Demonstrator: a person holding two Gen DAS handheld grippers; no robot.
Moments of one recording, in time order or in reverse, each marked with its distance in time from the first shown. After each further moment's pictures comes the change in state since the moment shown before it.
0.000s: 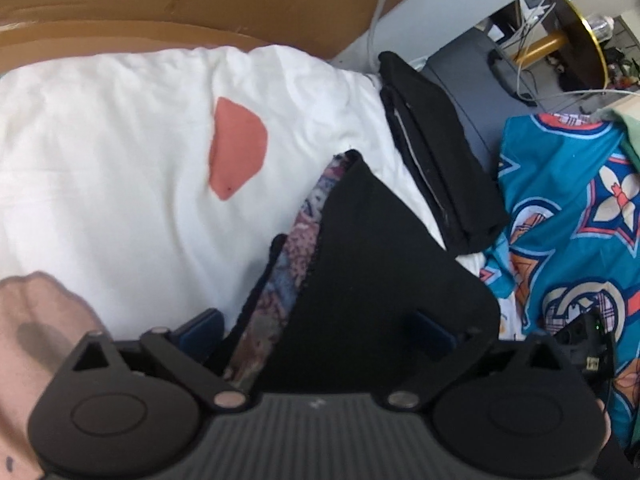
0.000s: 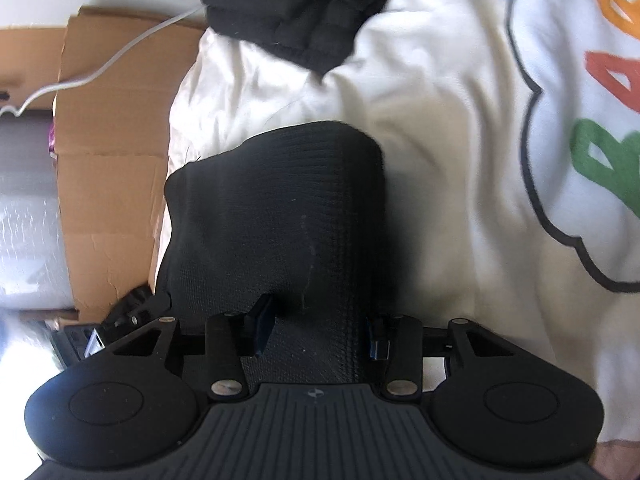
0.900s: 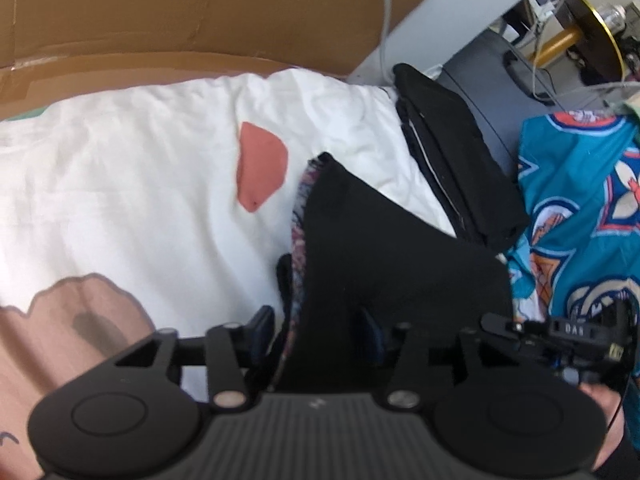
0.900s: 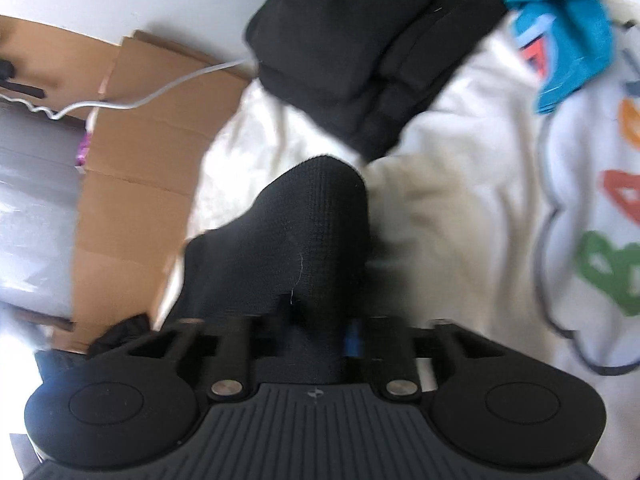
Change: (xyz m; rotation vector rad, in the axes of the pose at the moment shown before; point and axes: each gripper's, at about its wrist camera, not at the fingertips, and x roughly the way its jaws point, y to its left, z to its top) left arm -0.023 -0.010 0.000 -0.020 -0.023 0.093; right arm -0.020 0.011 0.012 -0.104 -0.188 -0.011
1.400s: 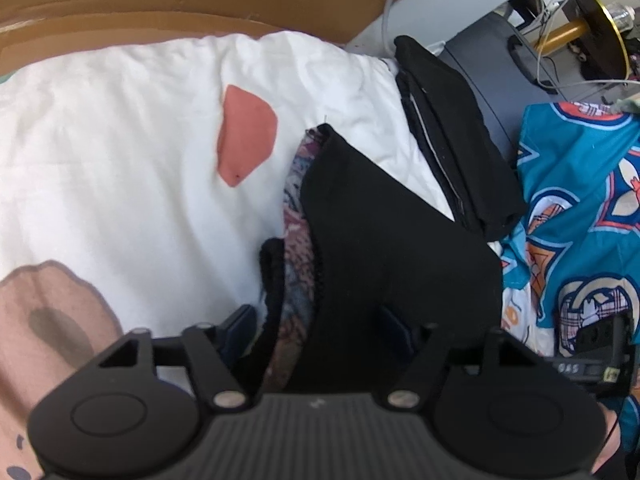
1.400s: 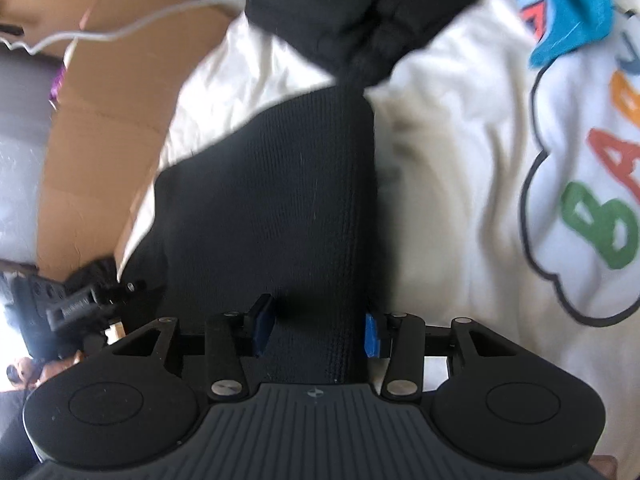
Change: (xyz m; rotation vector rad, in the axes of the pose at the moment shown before) left arm 0.024 0.002 0.001 -0.018 0.089 -0.035; right arm 0.016 0.014 -0.015 -0.083 0.168 -0.101
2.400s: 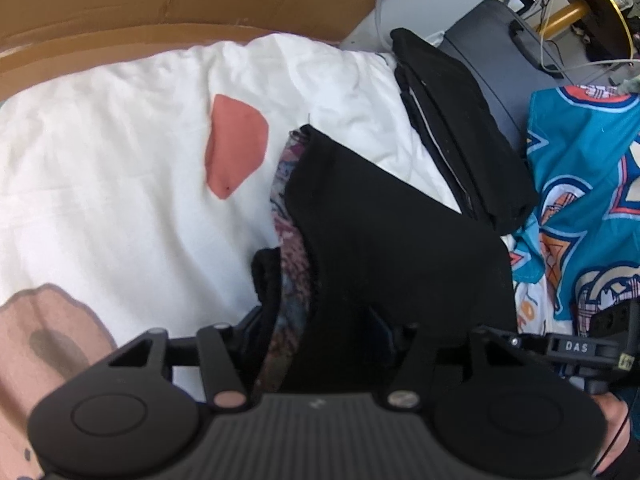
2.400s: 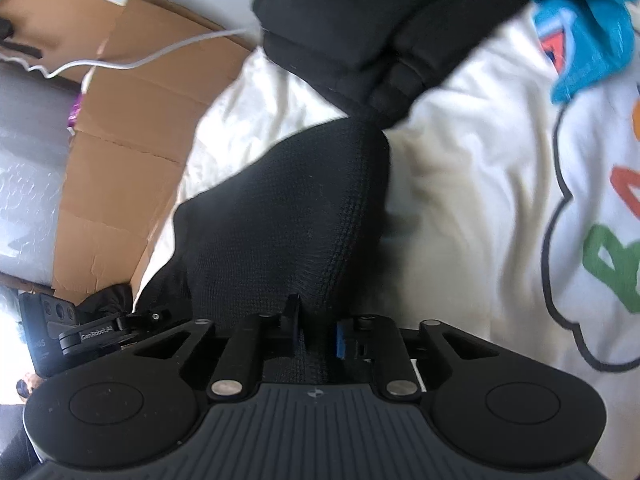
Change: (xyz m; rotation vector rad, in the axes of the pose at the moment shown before) left arm 0.009 -0.015 0.007 0.053 0.005 0.069; right arm -0.002 -0.011 0.008 0.022 -0.098 0.064
